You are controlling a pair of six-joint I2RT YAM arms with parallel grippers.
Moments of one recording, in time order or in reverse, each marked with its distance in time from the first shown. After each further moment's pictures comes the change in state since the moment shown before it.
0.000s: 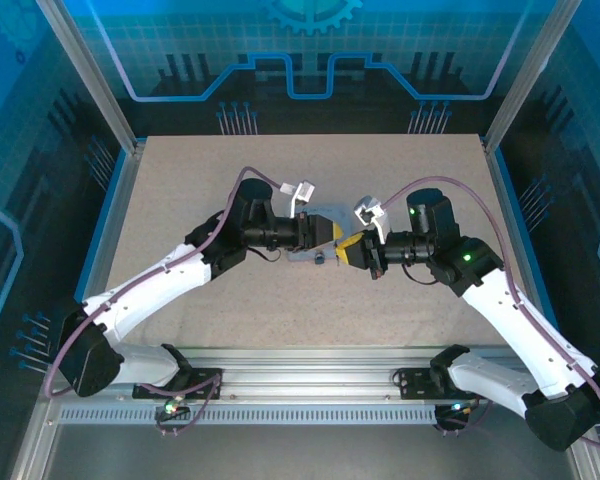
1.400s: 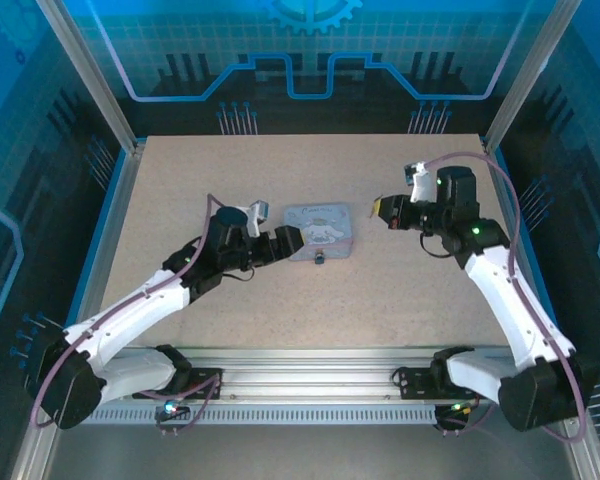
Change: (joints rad) left arm 0.105 -0.197 -0.276 -0.074 -0.322 0.033; right arm -0.304 0.098 0.013 0.094 0.152 0.309
